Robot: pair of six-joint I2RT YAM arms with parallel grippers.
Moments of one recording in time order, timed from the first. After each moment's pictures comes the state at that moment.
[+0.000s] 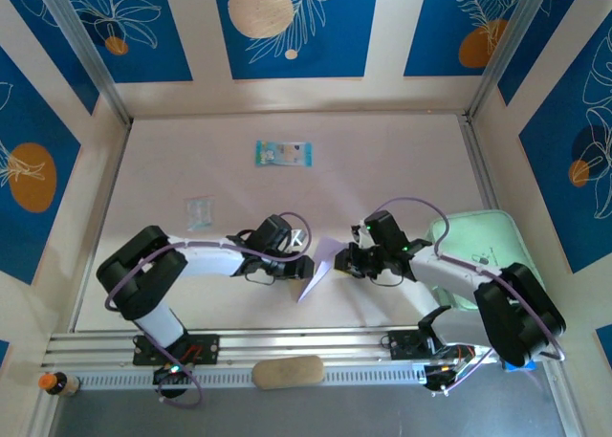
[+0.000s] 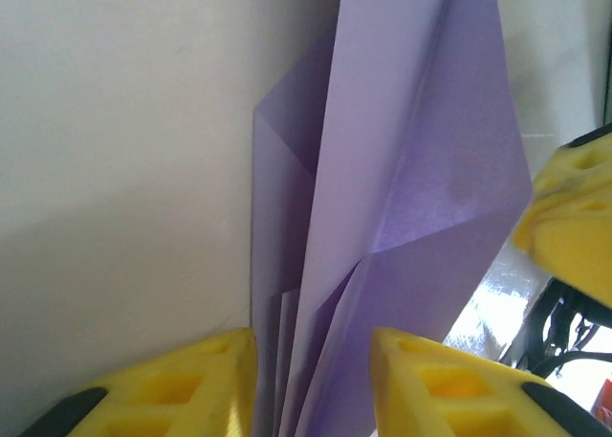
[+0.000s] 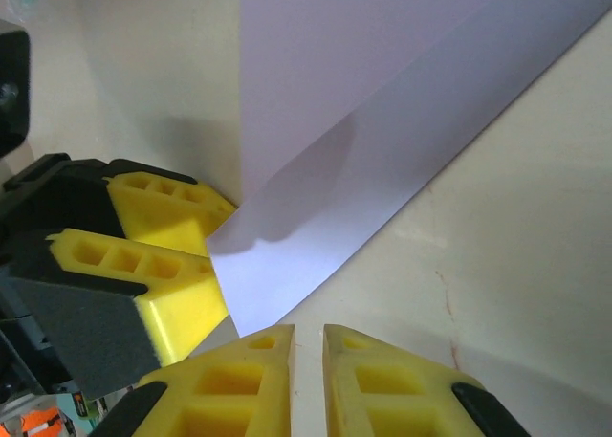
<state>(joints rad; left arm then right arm) -0.83 1.64 0.68 0.03 0.48 -0.78 0.55 1.25 0.45 -0.17 -0.56 0.84</state>
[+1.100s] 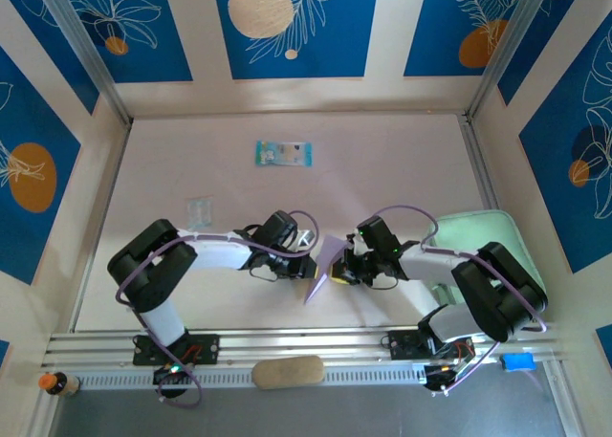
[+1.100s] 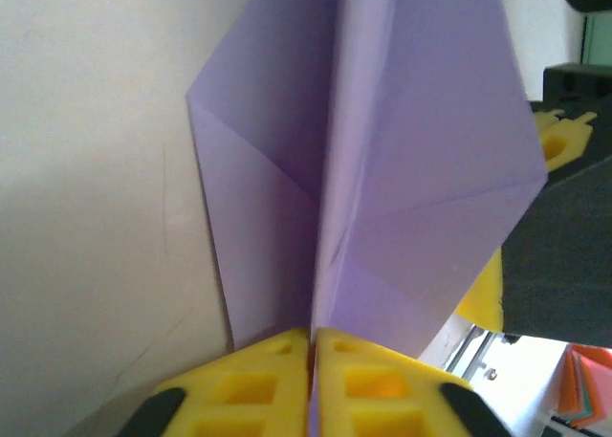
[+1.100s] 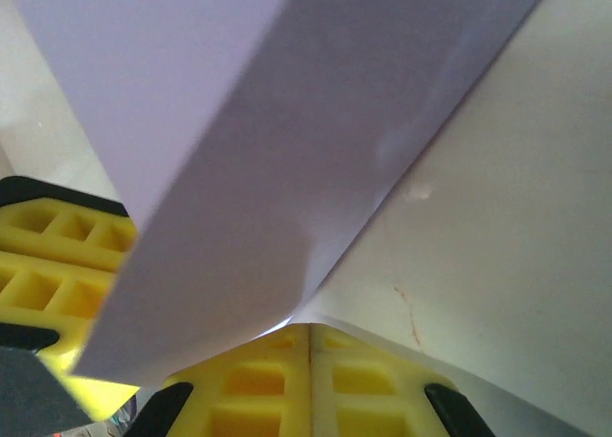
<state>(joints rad) -0.83 1.71 0.76 -0.02 0.59 -0.73 0.58 1.40 0.43 -0.07 -0.60 0.90</state>
